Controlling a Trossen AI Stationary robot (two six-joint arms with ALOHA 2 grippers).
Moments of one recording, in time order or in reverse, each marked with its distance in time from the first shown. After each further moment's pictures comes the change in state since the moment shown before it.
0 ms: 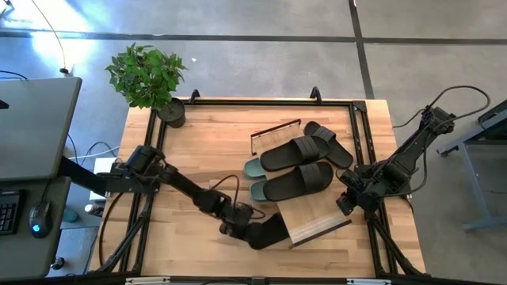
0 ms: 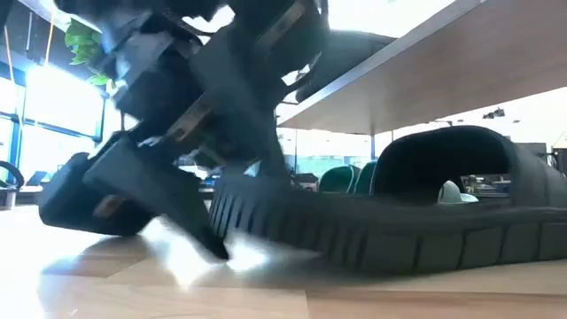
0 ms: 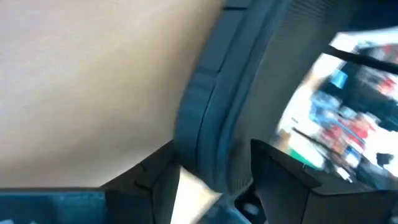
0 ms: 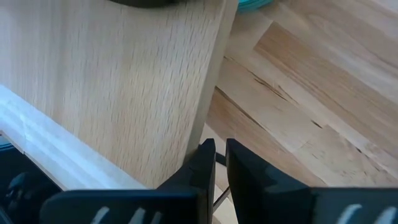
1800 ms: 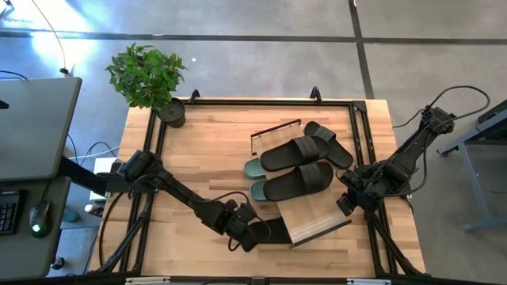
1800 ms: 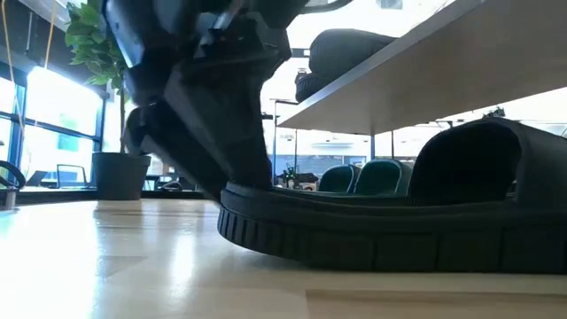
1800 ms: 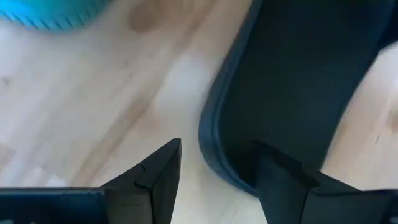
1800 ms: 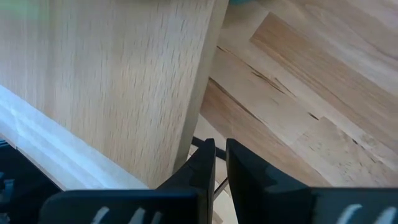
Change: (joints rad) left arm -0.107 0.007 0.295 -0.623 -0.496 0.597; right arm 0.000 0.000 0.000 -0.010 -0.029 0.008
